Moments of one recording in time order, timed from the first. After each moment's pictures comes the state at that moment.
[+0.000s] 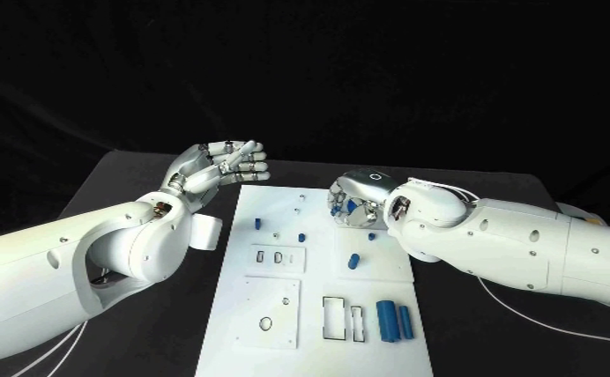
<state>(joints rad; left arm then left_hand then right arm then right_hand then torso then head) 1.22 -0.95 -0.02 1.71 -0.02 -0.37 0.45 1.38 -0.12 0.34 0.28 0.06 0.85 0.22 0.26 0.16 0.99 0.18 0.11 0.07 0.95 0.15 0.29 0.23 0.17 0.87 0.25 0.33 0.11 1.27 -0.70 -0.15 1.42 -1.61 -0.34 -0.09 1.25 -0.14 0.67 -0.13 0.10 1.04 0.14 0.30 0.32 1.21 0.11 0.08 0.16 1.46 0.00 1.31 1.05 0.08 1.37 0.10 1.40 1.28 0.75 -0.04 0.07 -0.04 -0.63</state>
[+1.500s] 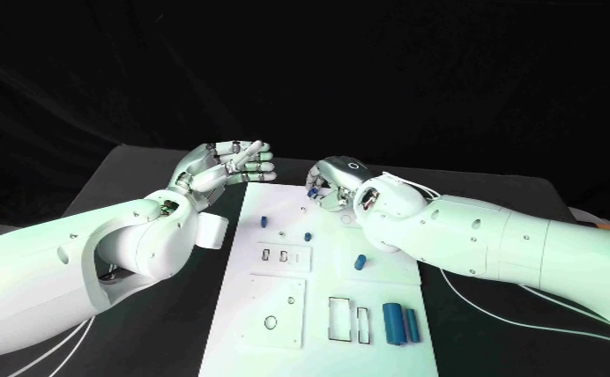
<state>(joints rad) 1.23 -0.95 -0.02 1.70 -0.02 -0.36 0.44 1.38 -0.12 0.34 0.28 0.06 0.85 0.22 0.25 0.16 0.99 0.19 0.10 0.07 0.95 0.14 0.29 0.23 0.17 0.87 0.25 0.33 0.11 1.26 -0.48 -0.14 1.22 -1.52 -0.49 -0.12 1.25 -0.14 0.67 -0.13 0.10 1.03 0.15 0.30 0.35 1.22 0.11 0.07 0.16 1.47 0.00 1.32 1.04 0.08 1.37 0.10 1.41 1.28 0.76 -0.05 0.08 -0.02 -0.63</state>
